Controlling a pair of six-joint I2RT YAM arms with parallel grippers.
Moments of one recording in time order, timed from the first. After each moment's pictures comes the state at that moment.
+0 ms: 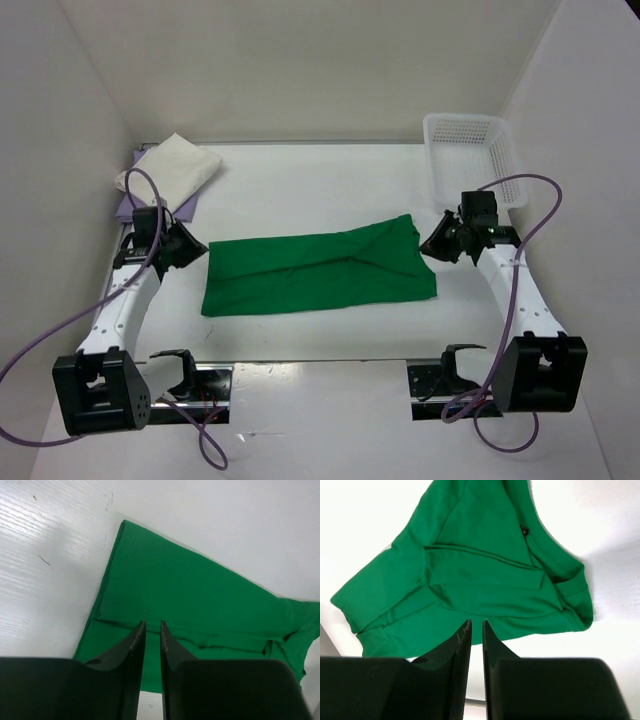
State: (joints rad) left arm 0.14 1.12 0.76 -0.46 0.16 -0.59; right arm -0.03 1.18 0.91 -0.68 -0.22 0.60
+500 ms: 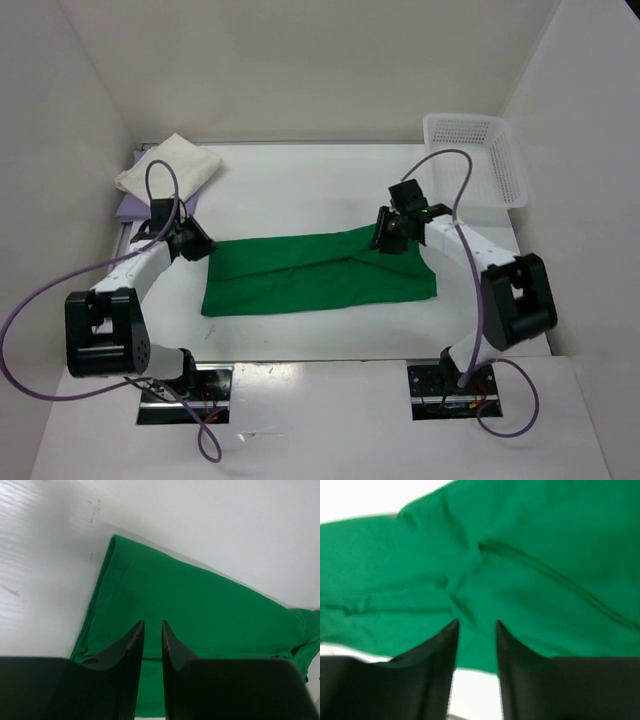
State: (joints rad) left arm 0.12 1.36 0.80 -0.33 0.19 -0.62; right arm 0.31 1.49 1.01 -0.52 -0.12 0.57
